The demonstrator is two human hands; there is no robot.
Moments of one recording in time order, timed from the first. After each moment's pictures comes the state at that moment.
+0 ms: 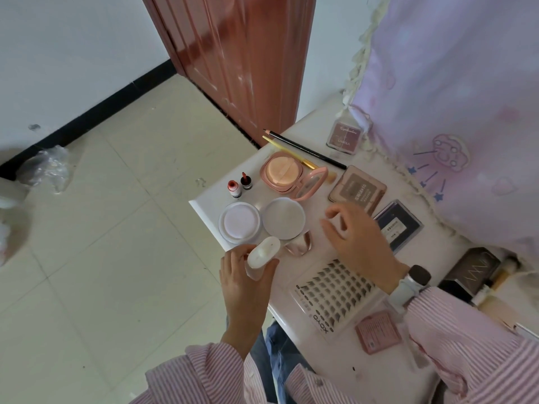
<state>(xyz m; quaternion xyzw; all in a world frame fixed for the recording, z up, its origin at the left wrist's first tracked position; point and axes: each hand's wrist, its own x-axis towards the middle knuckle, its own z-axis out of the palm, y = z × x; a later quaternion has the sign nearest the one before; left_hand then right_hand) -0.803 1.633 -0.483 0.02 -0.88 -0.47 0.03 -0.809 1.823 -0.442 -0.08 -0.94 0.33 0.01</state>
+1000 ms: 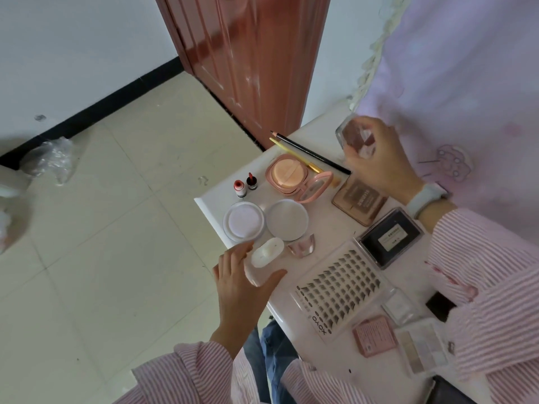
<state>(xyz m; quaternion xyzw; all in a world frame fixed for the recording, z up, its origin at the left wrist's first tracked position) -0.803 1.612 -0.487 -0.06 -0.91 -0.40 0.02 -0.907 1.889 -0.420 -0.10 -0.93 0.35 0.06</state>
